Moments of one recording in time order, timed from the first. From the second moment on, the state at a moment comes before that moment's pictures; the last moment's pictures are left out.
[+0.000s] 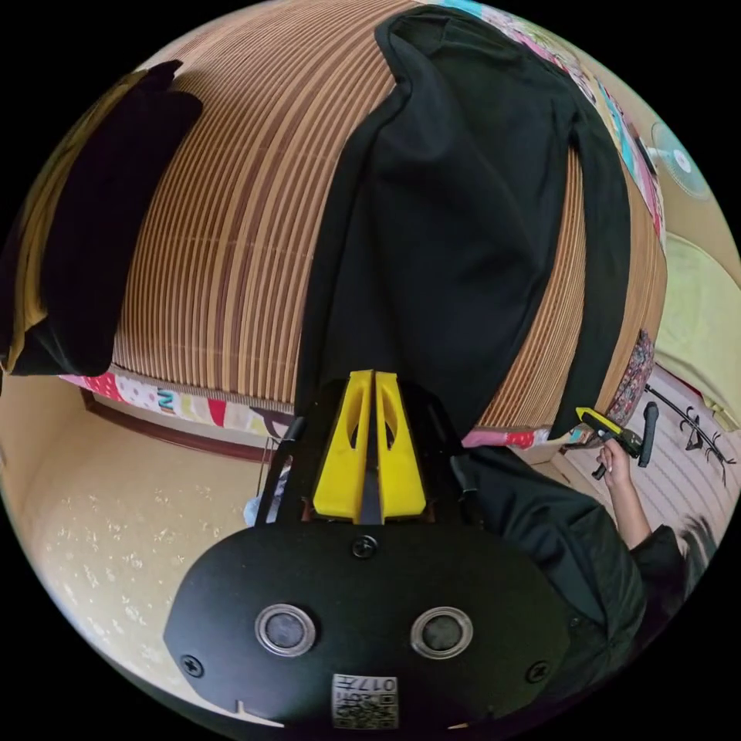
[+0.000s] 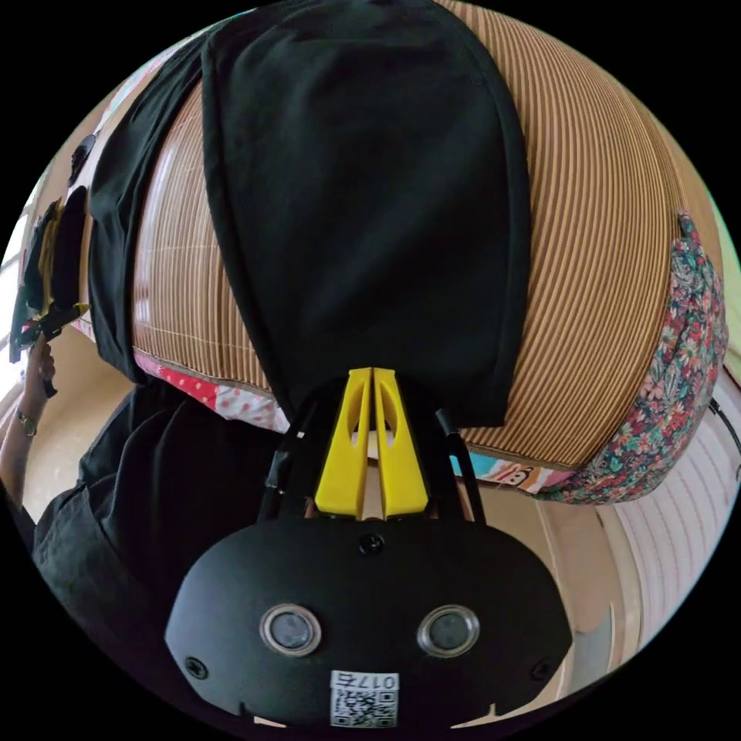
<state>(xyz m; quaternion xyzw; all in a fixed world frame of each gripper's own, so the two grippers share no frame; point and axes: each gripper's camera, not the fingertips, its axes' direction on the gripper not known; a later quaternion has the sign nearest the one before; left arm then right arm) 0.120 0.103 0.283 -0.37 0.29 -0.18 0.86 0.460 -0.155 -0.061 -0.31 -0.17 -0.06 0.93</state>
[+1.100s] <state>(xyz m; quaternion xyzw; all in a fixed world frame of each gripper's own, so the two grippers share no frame) 0.162 0.255 0.189 -0.44 0.27 -0.17 0.84 0.554 -0.044 -0.011 -0.22 -0.13 0.16 0.95</state>
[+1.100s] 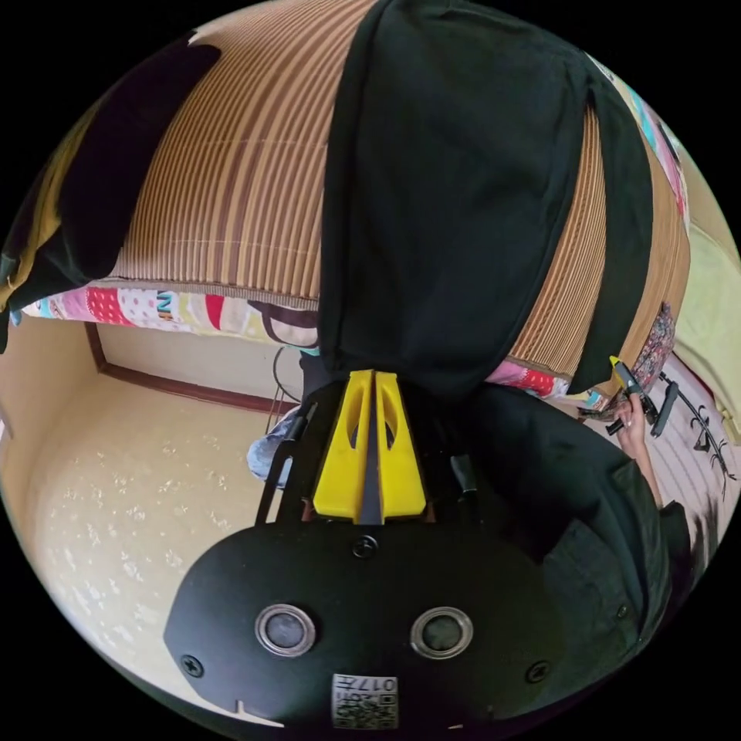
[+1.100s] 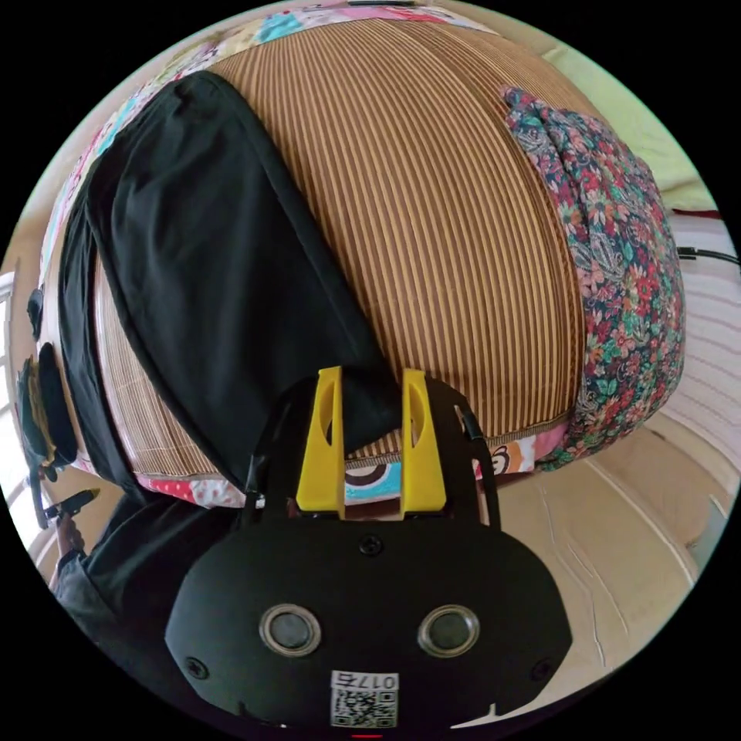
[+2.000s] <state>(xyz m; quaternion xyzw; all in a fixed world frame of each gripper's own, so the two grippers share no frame) 0.213 0.102 0.035 -0.19 0.59 -0.16 0.77 0.372 -0.065 -0.081 -0.08 -0.65 -0.26 0.71</state>
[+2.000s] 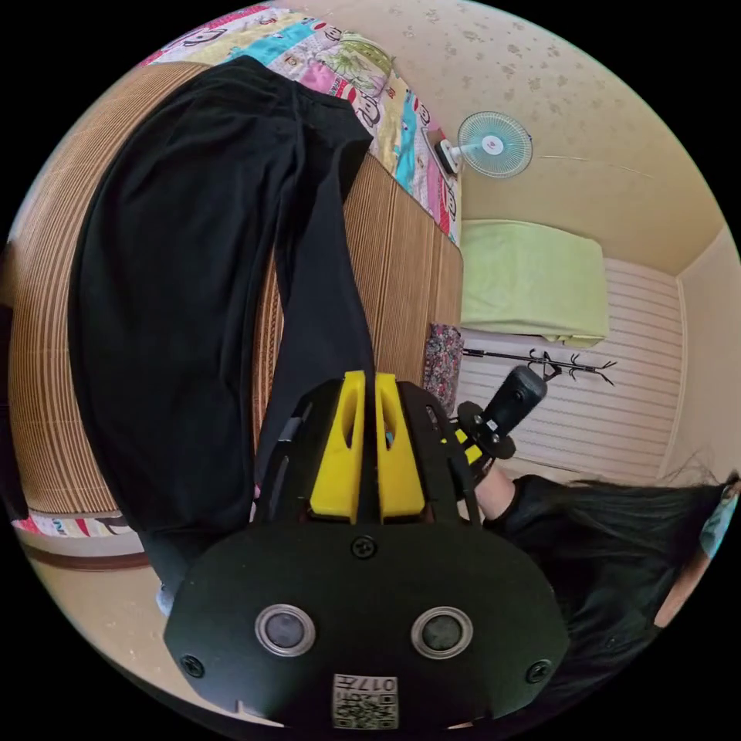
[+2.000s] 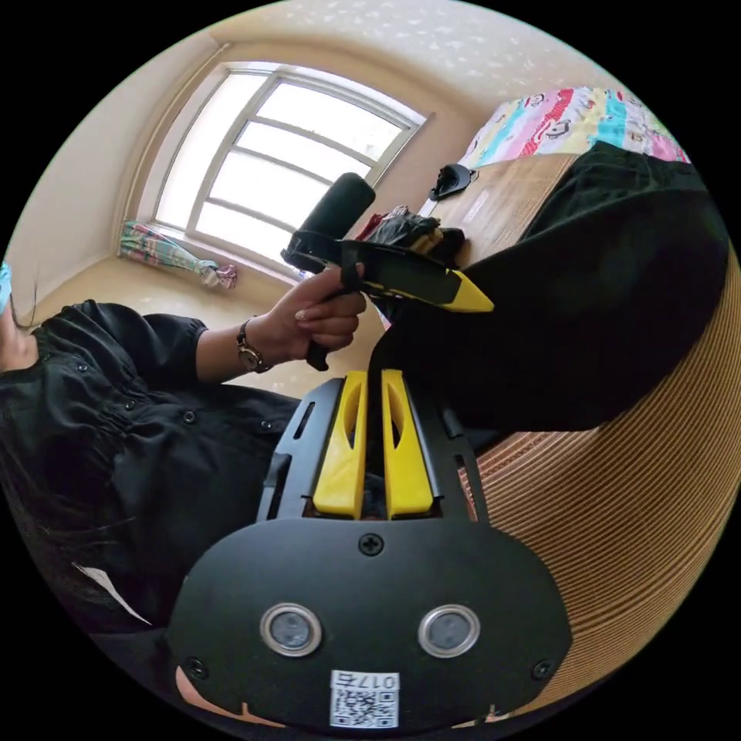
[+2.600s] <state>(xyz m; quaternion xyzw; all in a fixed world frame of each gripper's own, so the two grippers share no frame) 0.214 0.096 -0.033 -0.18 0.62 -0.15 0.75 0.417 -0.329 0.124 -0.14 -0.40 0.17 0.89</state>
